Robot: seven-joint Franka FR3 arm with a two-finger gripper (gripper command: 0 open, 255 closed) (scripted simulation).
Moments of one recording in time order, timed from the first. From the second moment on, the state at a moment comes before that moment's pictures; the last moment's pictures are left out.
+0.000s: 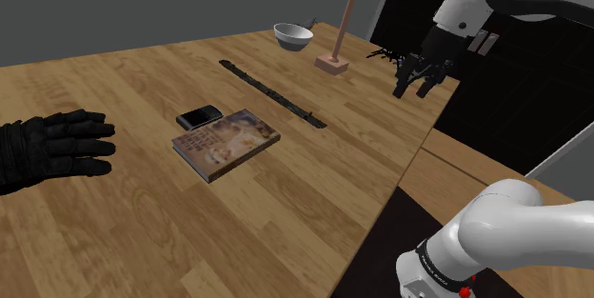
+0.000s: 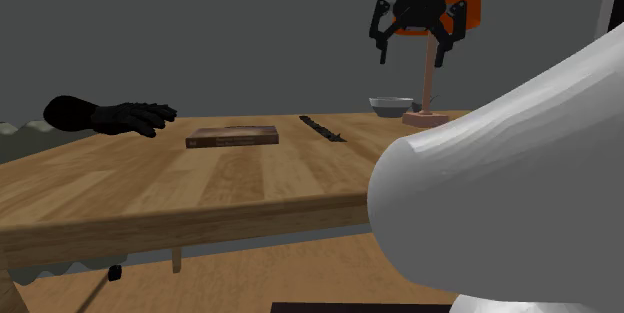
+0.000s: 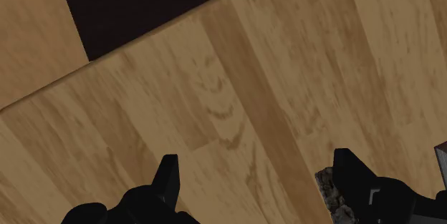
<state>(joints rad) 0.00 -0.80 -0.04 -2.33 0.05 1.55 0.16</state>
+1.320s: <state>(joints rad) 0.09 -0.11 0.02 -1.90 0.06 1.78 0.06</state>
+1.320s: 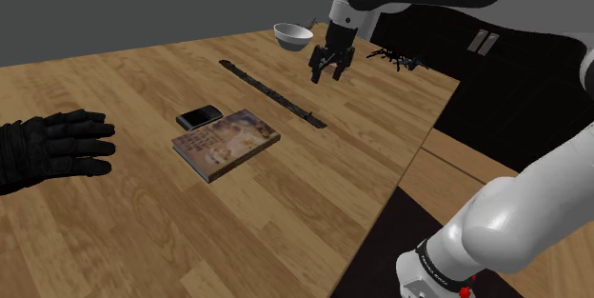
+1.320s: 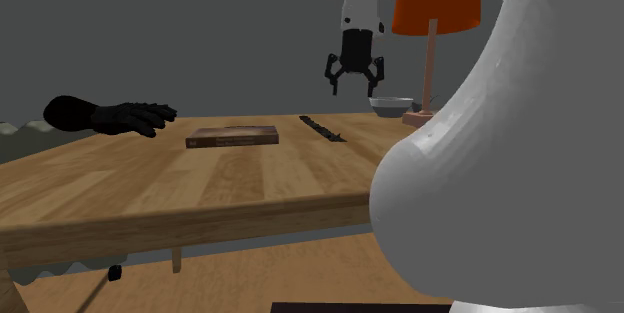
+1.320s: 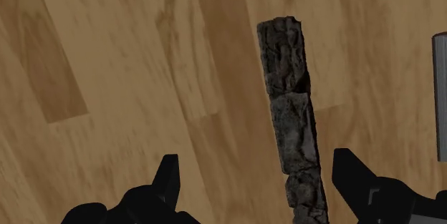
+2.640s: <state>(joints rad) 0.17 0.58 0.07 -1.16 0.01 1.69 0.01</state>
